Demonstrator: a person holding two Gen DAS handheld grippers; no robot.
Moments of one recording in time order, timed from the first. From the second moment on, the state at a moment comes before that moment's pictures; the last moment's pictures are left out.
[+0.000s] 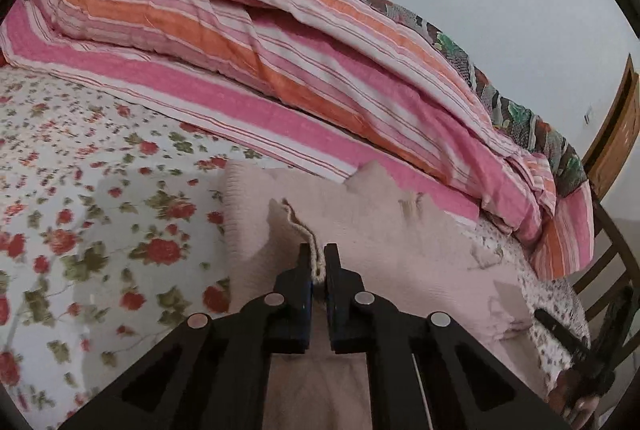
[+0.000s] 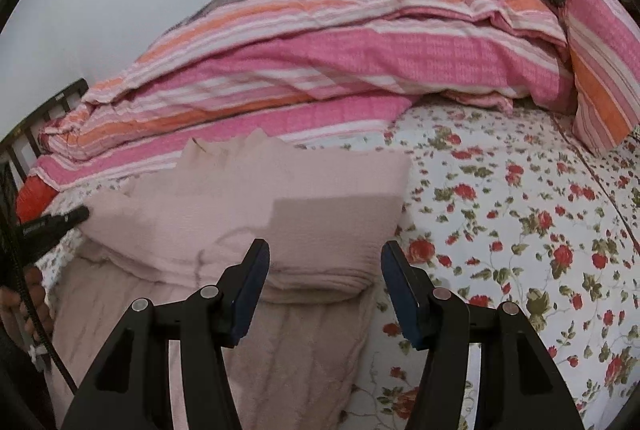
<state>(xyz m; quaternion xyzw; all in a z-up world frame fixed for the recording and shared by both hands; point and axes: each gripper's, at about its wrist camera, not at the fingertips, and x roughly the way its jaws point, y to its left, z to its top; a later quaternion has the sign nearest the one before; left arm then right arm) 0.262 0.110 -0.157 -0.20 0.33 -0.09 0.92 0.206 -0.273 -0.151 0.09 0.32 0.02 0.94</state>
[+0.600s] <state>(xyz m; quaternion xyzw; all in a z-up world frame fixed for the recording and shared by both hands) 0.291 0.101 -0.157 -0.13 0.36 -0.02 0.92 0.235 -0.294 -0.153 0.11 0.36 -0.04 0.93</state>
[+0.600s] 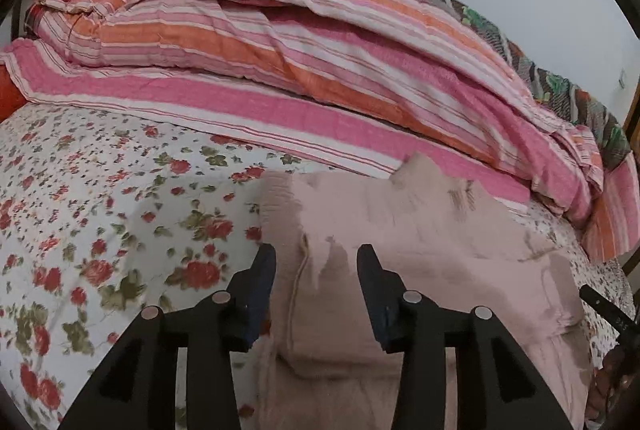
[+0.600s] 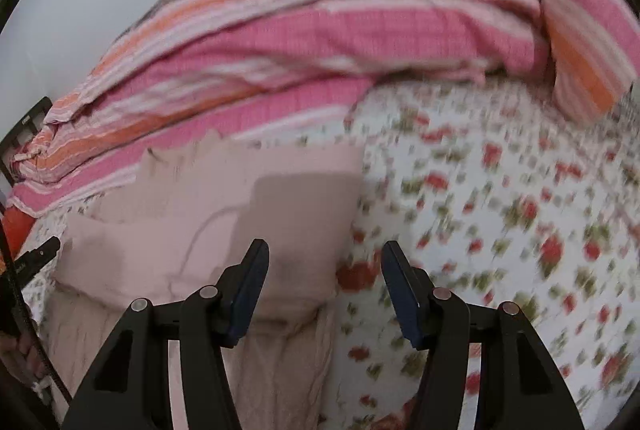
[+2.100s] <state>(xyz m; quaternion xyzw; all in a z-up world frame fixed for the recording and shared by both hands) 0.296 0.073 -0.177 -0.05 0.41 0.02 0.91 0.225 -0.278 -0.148 0.00 0.37 -0.09 0.93</state>
